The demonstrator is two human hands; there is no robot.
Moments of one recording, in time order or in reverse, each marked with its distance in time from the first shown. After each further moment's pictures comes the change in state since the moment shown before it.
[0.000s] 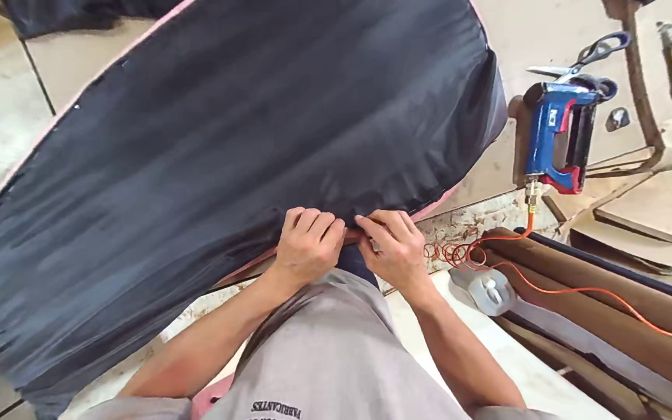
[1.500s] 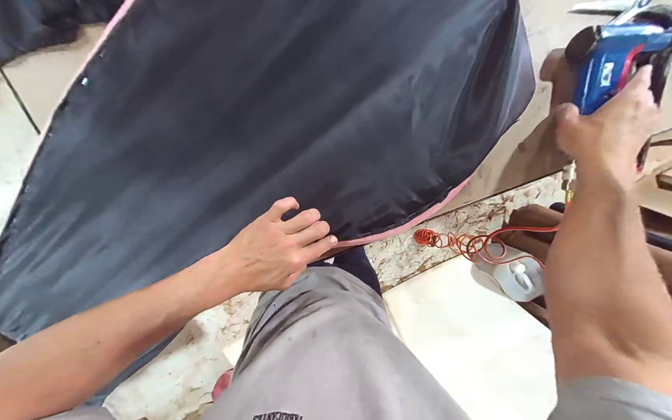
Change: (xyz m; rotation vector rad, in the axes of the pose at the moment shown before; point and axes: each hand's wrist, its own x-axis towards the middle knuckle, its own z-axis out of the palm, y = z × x) left_hand 0.055 -0.055 -0.044 -0.149 -0.694 0.569; right_hand 0.075 0.291 -0.129 -0.423 -0.180 1.013
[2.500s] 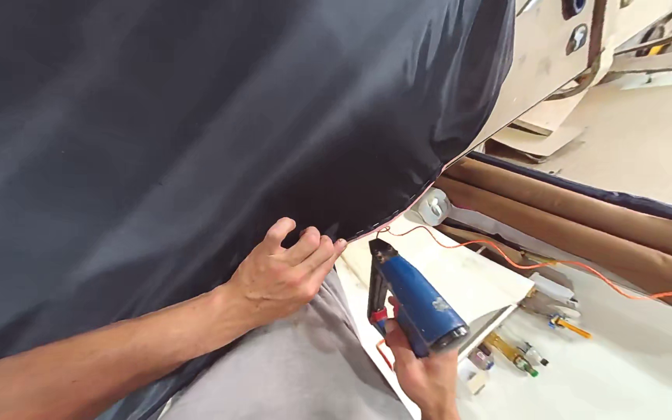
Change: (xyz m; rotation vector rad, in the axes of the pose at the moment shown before) left_hand -0.017 -0.011 0.047 -0.155 0.356 -0.009; right_hand -0.448 -0.150 -0.017 0.432 -0.109 0.060
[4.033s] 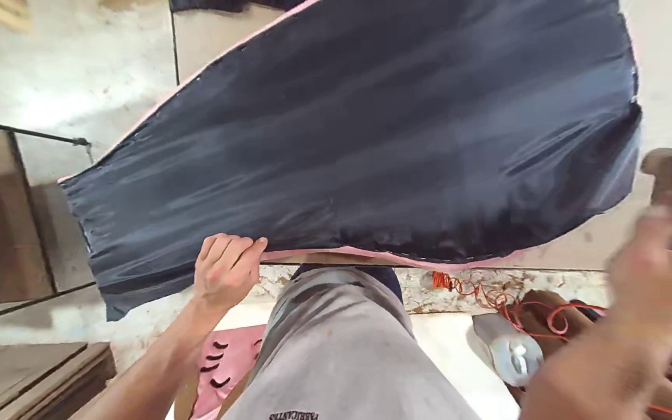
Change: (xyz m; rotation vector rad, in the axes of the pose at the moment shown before) left_hand -0.139 0.093 -0.040 0.621 0.262 -0.775; right_hand 0.337 0.045 -0.089 -0.159 0.021 -0.896
